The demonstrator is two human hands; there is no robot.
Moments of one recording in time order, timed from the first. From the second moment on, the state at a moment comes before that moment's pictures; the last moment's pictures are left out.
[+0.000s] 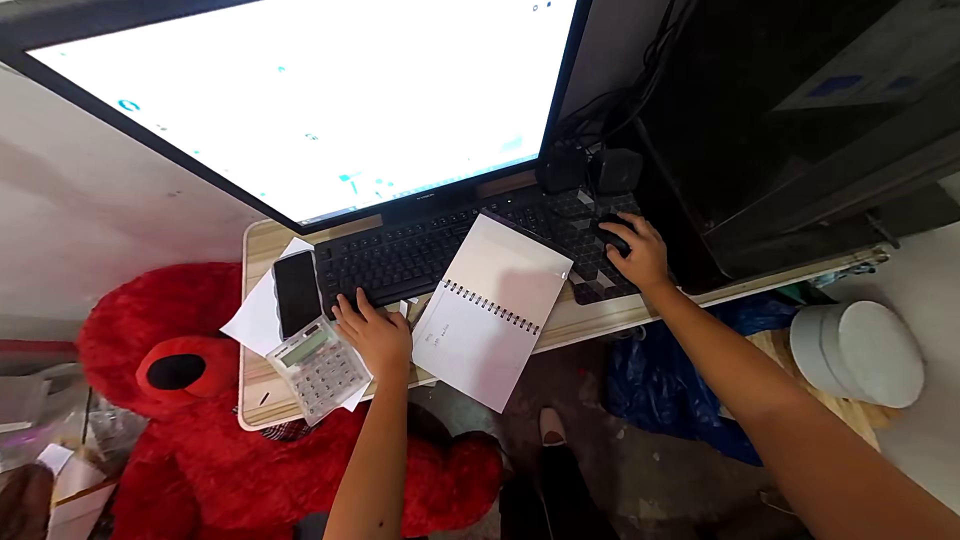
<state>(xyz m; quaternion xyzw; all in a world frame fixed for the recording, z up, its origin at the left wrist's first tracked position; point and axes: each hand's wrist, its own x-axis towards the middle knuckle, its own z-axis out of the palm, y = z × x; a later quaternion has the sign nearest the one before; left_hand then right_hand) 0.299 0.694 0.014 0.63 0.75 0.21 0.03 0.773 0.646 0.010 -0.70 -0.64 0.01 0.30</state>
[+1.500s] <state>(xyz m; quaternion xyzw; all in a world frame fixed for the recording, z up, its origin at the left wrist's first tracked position) 0.305 0.691 0.024 0.60 0.77 0.22 0.03 0.770 0.648 0.009 -0.67 -0.67 0.06 0.30</state>
